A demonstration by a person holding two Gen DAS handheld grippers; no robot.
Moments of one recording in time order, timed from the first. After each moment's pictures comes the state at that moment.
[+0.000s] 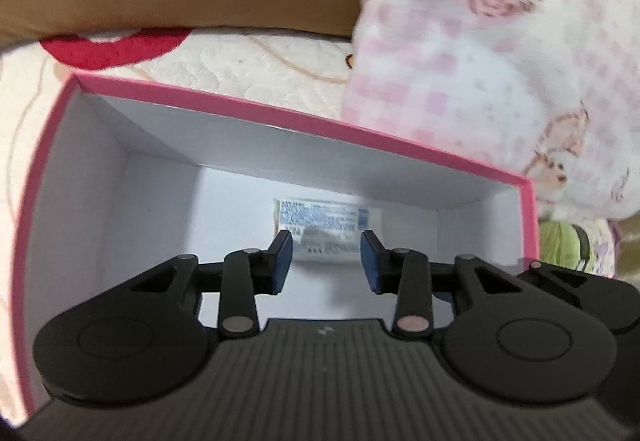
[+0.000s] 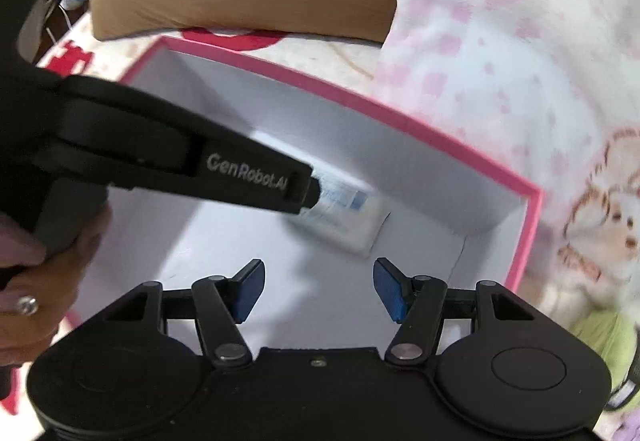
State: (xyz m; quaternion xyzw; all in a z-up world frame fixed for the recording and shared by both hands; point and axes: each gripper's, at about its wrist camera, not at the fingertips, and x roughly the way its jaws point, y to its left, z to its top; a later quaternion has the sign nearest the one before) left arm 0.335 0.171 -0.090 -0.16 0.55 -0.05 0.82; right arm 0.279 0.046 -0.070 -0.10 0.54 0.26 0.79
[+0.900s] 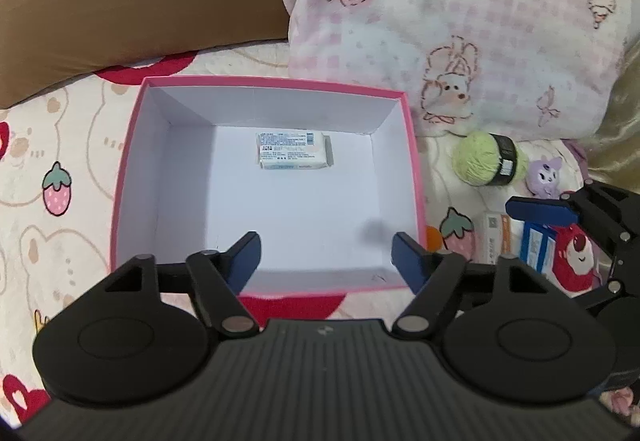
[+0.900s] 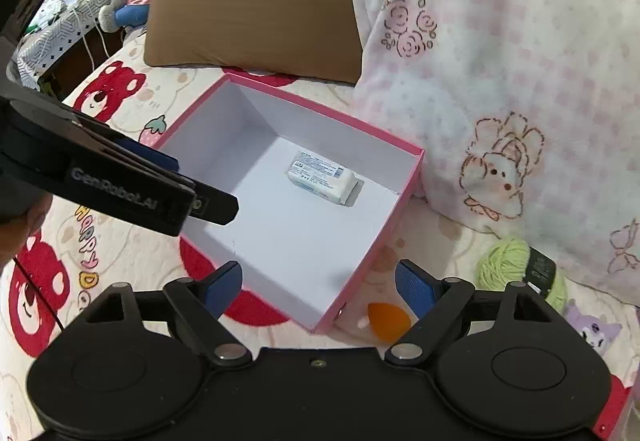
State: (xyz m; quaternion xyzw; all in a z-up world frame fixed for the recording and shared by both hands) left arm 0.195 0.150 0.032 -0.08 0.54 -0.07 0.83; right arm 0.177 -0.038 0.024 -0.11 0.48 0.26 0.83
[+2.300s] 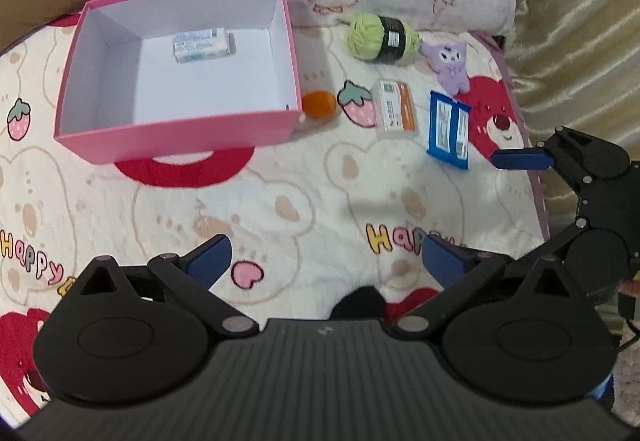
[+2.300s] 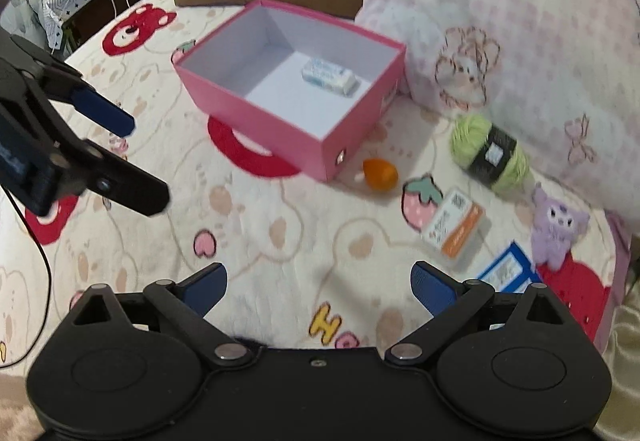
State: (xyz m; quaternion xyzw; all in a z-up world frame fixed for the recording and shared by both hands) left arm 0.050 0.080 0.053 -0.06 0.59 -0.16 0.79; right arm 0.037 -0.122 0.023 -0.14 0.52 0.26 0.80
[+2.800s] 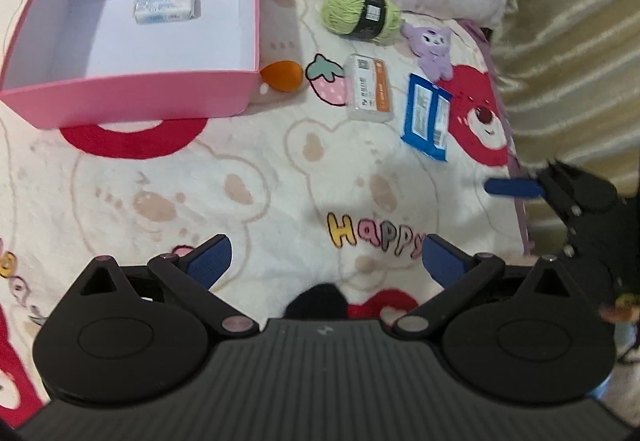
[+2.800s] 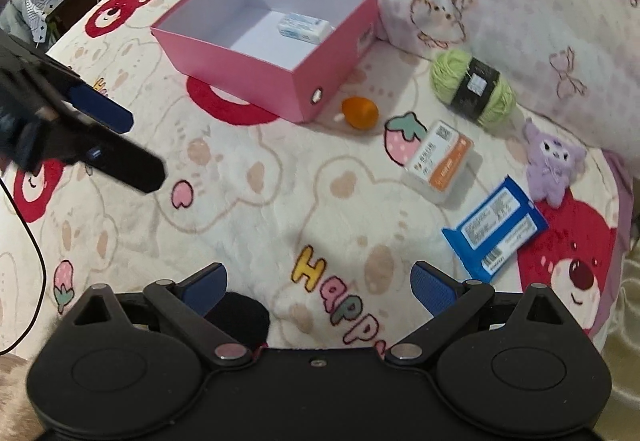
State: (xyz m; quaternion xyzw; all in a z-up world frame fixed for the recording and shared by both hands) left arm 0.049 0.050 0.004 -0.12 0.59 -0.18 0.78; right arm 0.018 -0.163 -0.017 -0.12 0.54 0.23 0.80
